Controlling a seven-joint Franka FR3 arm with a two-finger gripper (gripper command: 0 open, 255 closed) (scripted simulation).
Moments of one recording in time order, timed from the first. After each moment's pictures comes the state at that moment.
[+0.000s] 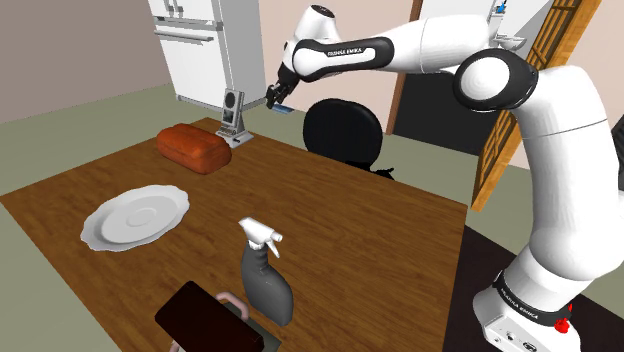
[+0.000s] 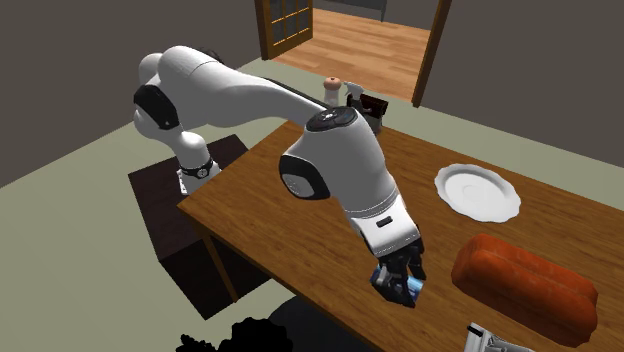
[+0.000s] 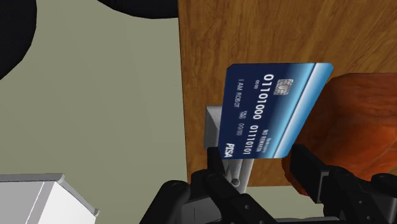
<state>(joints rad) -0.12 0.66 0.43 -1.18 -0.21 2.36 -0.11</state>
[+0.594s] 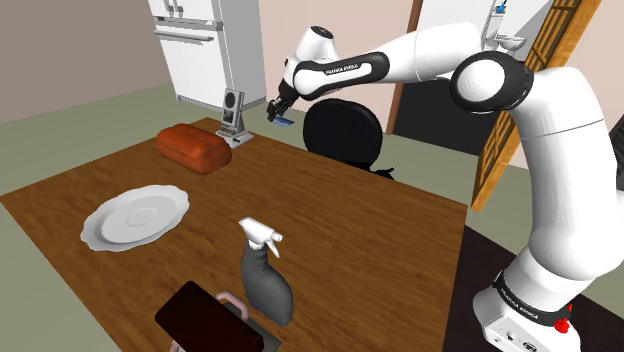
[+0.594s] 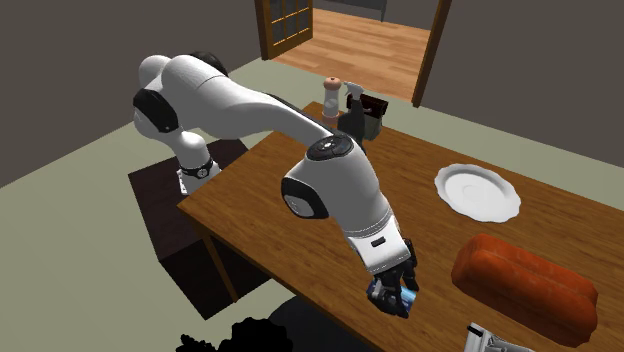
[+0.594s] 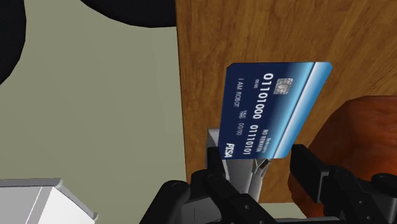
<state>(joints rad) -0.12 0.68 0.42 -1.27 -0.22 2.47 -0.10</state>
